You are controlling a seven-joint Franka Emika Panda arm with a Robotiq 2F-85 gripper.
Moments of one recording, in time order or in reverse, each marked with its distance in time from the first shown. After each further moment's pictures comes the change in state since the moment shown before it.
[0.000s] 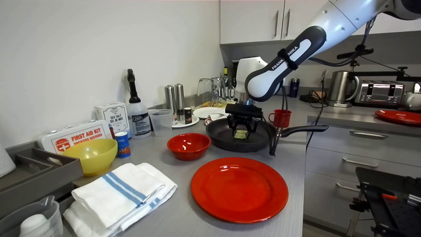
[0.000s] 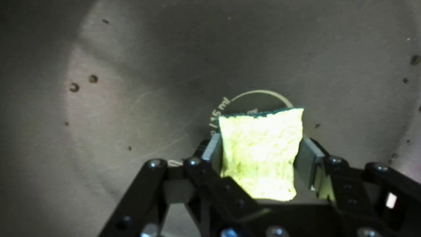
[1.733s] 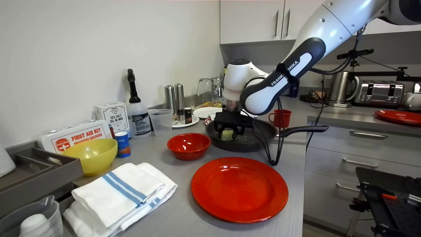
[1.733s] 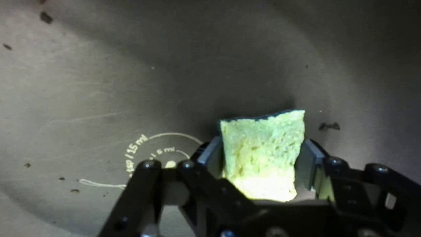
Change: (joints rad) arm 0.140 0.077 -0.056 0.061 -0.209 0.124 0.076
